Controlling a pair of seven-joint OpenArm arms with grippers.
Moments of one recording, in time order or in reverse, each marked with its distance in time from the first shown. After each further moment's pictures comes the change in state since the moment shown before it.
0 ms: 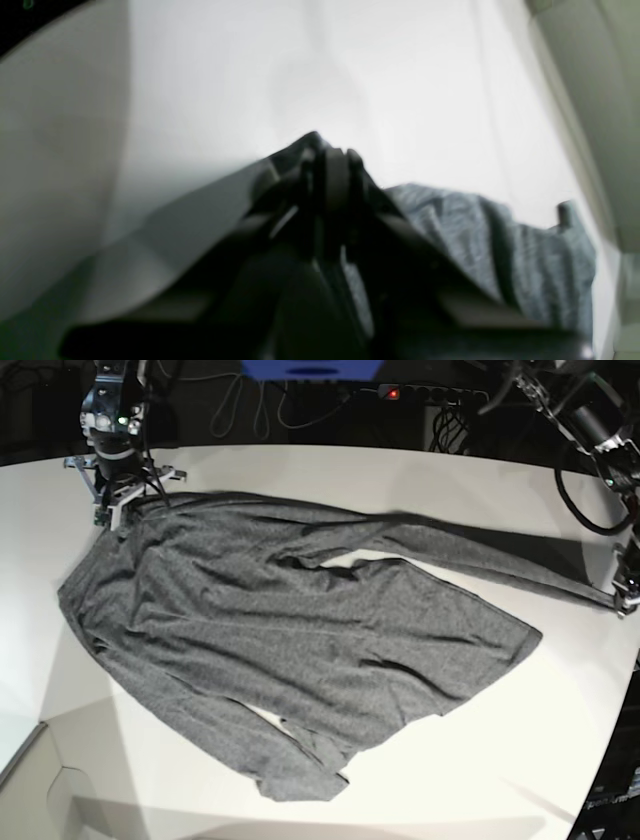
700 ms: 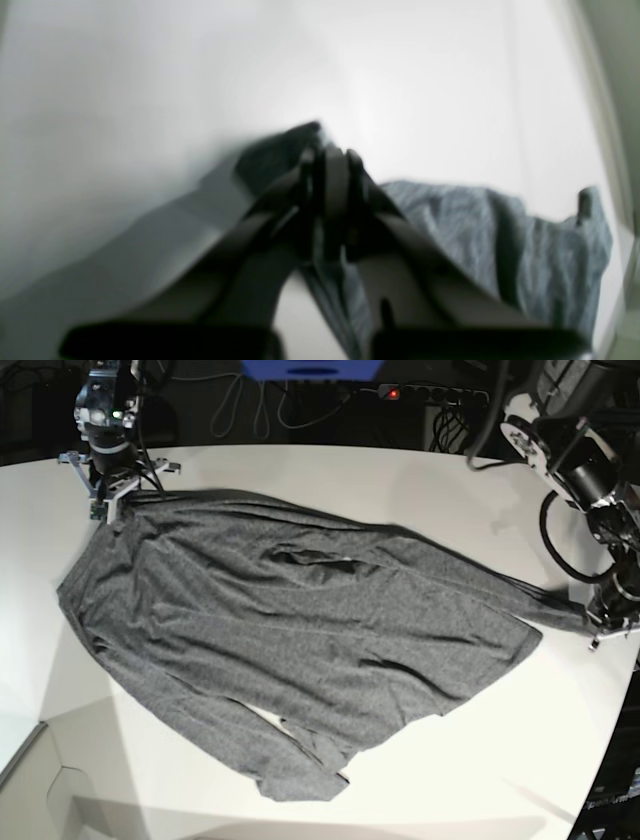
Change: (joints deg) left arm -12.9 1.7 0.4 -11.6 14.3 0.1 7.8; right arm -1.9 1.9 -0.2 0.2 0.2 0.0 0.5
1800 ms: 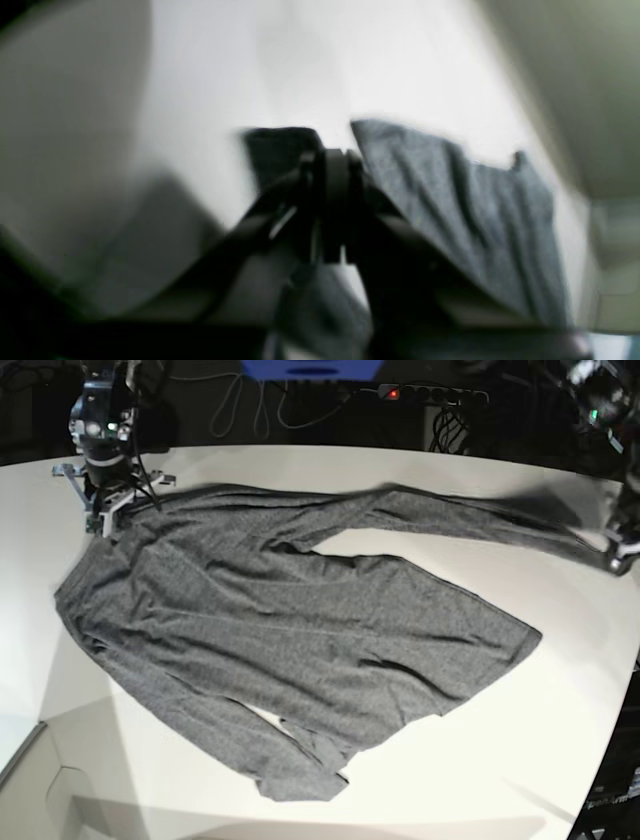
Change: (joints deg) left arm 25.0 7.4 -5.7 33.6 -21.5 0.2 3.4; right arm 2.6 1.9 -0.1 -0.2 0.0 0.0 -0.9
